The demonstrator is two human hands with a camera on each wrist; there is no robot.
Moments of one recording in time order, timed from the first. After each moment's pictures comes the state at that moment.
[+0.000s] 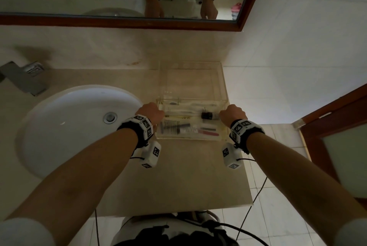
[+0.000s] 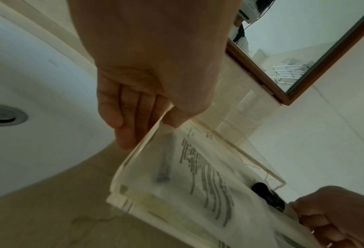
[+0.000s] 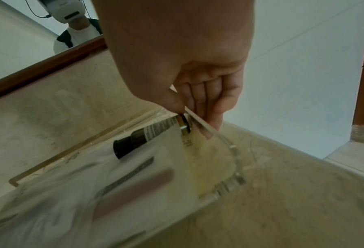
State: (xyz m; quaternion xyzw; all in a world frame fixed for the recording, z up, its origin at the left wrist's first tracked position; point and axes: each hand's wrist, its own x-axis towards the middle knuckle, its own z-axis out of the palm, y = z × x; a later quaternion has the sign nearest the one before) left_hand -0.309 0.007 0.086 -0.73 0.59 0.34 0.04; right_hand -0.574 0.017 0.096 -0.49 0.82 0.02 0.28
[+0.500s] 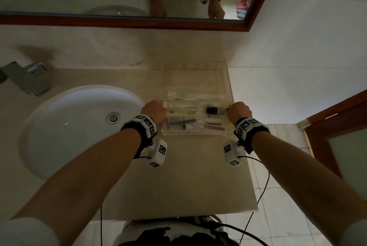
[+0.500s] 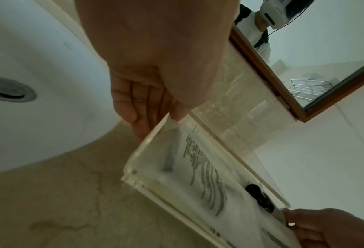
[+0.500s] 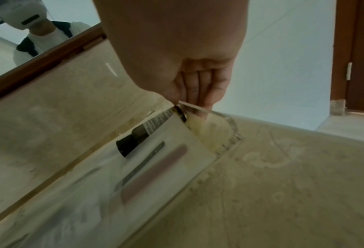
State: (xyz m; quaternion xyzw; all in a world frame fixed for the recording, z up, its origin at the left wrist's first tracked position) left_hand -0.306 -0.009 0.076 -0.74 0.56 0.36 -0.04; right_hand -0.576 -0.005 0.090 -0.45 0.84 -0.05 0.29
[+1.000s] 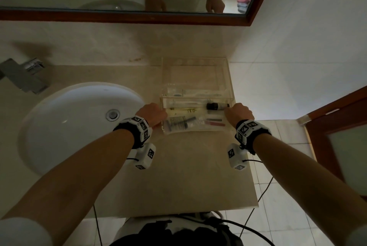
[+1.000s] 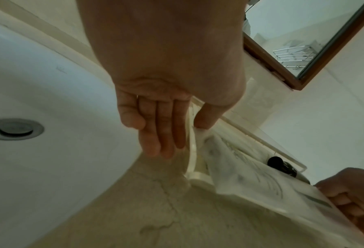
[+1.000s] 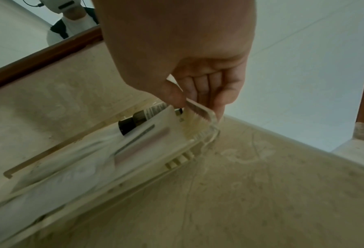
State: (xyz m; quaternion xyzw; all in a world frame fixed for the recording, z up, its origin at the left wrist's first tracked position) left_hand -0.296 0.003 0.076 -0.71 0.58 0.41 0.01; right_hand -0.573 0.008 0.086 -0.48 0.84 0.00 0.26
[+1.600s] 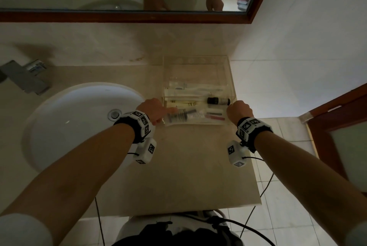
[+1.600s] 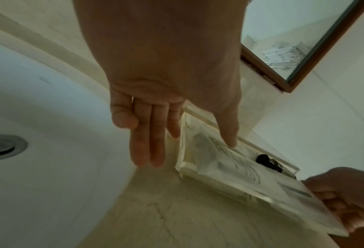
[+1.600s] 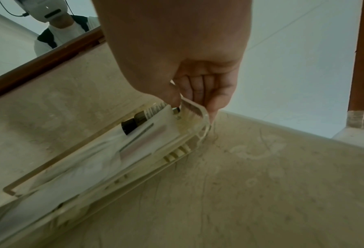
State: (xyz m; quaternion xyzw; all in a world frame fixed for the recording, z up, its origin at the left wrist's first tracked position) left_hand -0.292 -0.011 0.082 -0.68 0.63 0.38 0.06; right_hand -0.570 0.006 0.085 -0.46 0.84 -0.02 0.28
